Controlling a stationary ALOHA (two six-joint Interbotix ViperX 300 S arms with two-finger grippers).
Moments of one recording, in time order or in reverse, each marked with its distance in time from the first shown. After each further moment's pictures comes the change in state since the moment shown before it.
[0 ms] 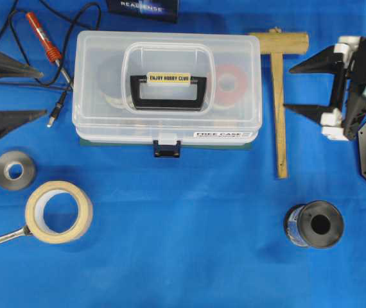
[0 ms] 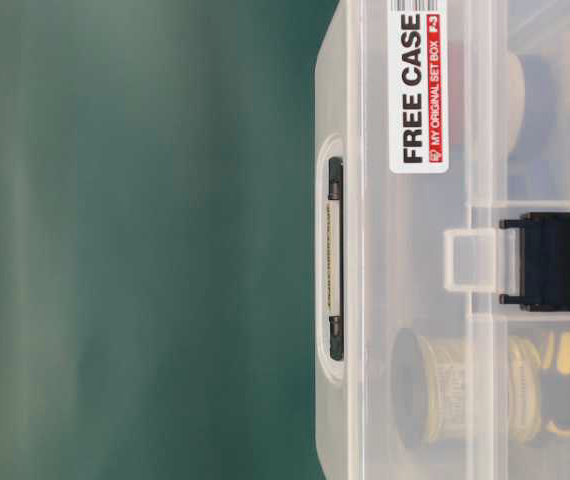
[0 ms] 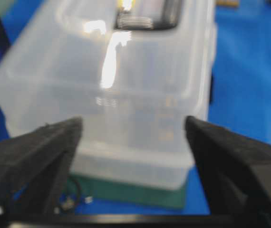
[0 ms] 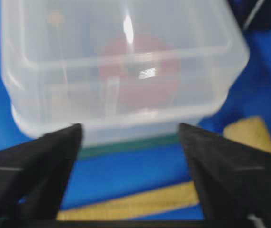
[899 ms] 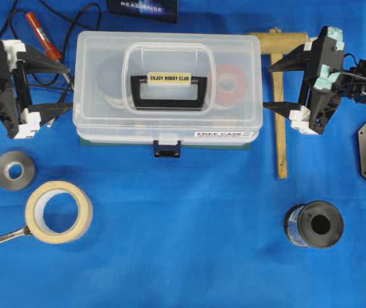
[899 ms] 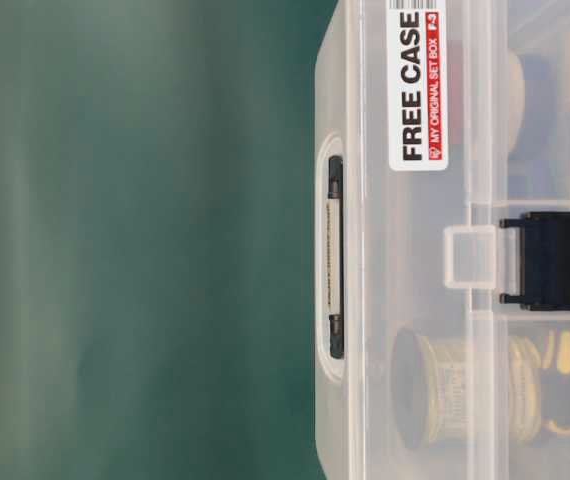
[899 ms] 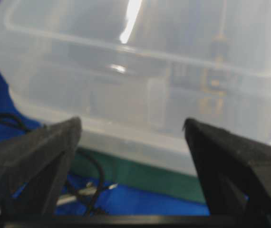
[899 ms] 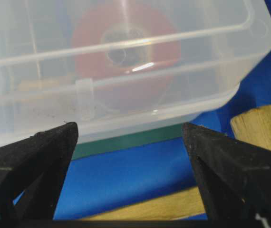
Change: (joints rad) left arm 0.086 0.440 -0.061 0.000 -0.232 0.014; right arm -0.041 0.272 -0.049 0.000 -0.149 0.000
